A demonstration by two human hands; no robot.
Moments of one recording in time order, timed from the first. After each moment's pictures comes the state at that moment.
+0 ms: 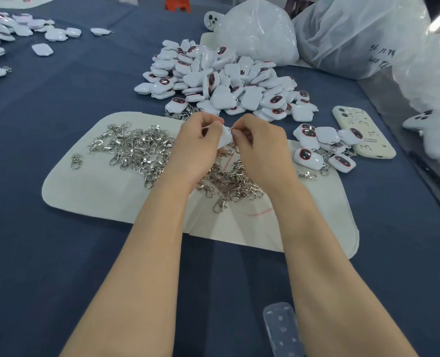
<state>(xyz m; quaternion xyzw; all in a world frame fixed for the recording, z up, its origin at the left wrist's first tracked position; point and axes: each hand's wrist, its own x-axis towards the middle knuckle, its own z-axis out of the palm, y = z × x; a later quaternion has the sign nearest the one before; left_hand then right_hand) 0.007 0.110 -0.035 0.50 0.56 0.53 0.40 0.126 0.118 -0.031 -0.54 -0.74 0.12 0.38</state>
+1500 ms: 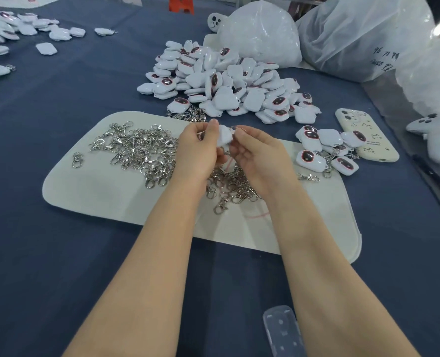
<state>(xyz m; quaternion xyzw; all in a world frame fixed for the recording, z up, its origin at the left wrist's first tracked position) 0.017 0.119 -0.050 0.34 0.55 0.60 0.47 0.117 0.121 -0.044 -0.39 -0.35 0.65 0.56</state>
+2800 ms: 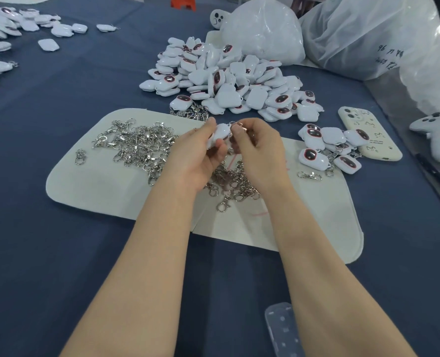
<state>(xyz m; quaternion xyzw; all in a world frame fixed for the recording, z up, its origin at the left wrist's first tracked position) 0.007 0.111 -0.037 0.17 0.41 0.62 0.65 0.113 0.117 -0.046 -0.53 -0.60 0.35 0.50</state>
